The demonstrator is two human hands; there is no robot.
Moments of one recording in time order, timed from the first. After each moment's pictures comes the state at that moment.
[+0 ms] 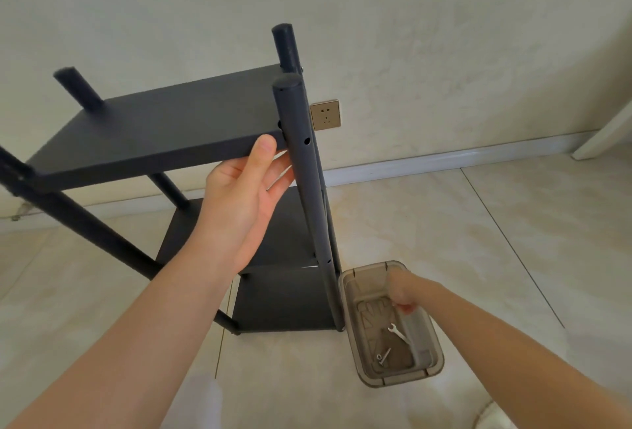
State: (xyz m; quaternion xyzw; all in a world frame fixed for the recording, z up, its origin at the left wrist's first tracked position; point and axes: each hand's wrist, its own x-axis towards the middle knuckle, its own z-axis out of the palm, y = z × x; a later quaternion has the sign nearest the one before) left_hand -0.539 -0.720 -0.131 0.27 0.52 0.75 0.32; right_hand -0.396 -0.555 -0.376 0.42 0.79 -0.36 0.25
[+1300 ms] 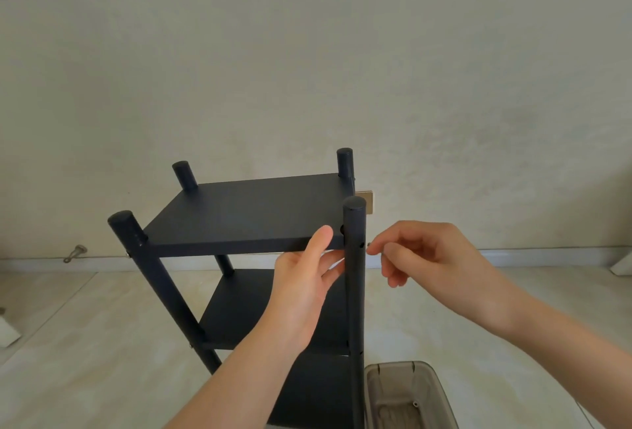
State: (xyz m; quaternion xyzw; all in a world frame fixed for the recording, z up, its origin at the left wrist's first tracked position) left_hand -0.531 -0.714 -0.121 0.17 0.52 0.77 0.33; right_hand -0.381 -0.611 -0.074 0.14 0.81 -0.51 -0.24
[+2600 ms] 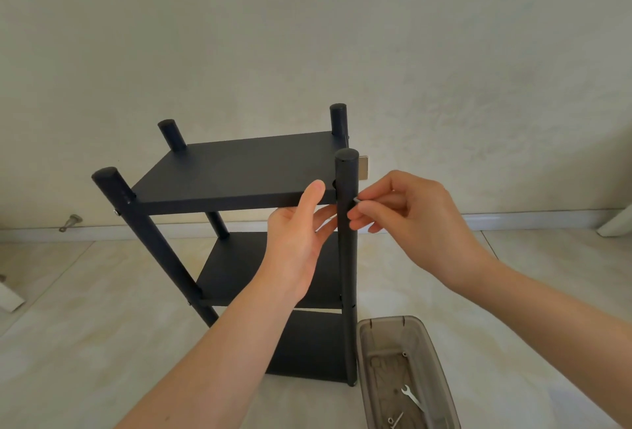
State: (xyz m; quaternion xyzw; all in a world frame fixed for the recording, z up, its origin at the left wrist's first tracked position) left_hand -0.524 -0.714 -0.119 0.17 0.54 0.77 0.29; right_hand -0.398 -0.623 -0.093 0.17 0.78 -0.50 -0.33
